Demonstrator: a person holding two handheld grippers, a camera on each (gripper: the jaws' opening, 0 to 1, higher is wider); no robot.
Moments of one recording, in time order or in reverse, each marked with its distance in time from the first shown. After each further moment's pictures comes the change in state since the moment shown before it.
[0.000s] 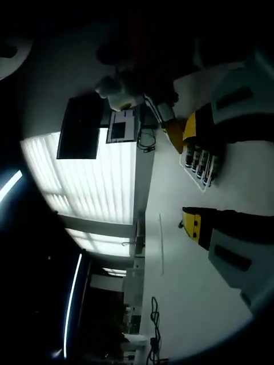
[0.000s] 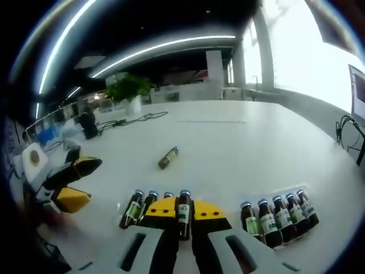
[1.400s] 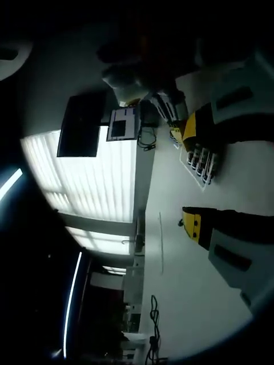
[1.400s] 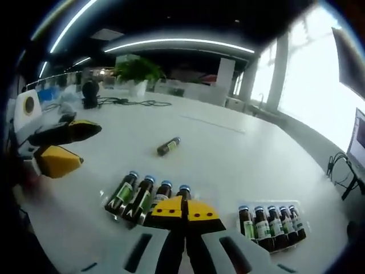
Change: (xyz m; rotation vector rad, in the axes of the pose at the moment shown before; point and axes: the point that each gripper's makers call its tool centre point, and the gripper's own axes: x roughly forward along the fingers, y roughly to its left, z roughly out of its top) left arm 0.000 0.004 0.001 -0.004 -0.001 0.013; right arm 0.007 0.000 -0.010 -0.242 0.005 -0.090
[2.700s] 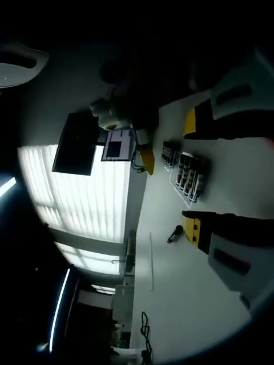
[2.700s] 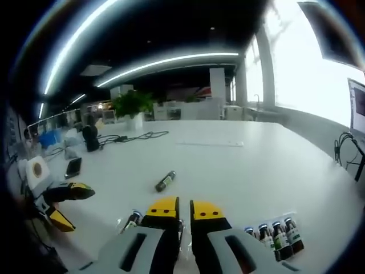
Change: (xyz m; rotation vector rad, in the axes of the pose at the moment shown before) left arm -0.026 -0.022 -0.003 -0.048 0.051 -0.174; right arm -0.015 -0.026 0.051 0.219 -0.137 0.067
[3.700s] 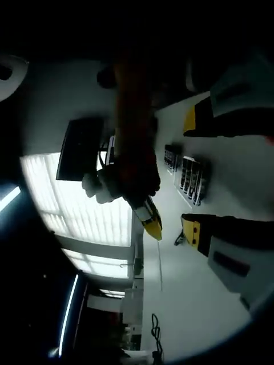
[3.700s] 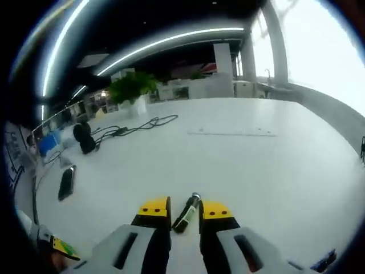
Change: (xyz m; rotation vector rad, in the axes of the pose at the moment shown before) left arm -0.002 -0.004 0.002 0.056 -0.029 -0.033; right arm 0.126 0.042 0.012 0.084 0.221 0.049
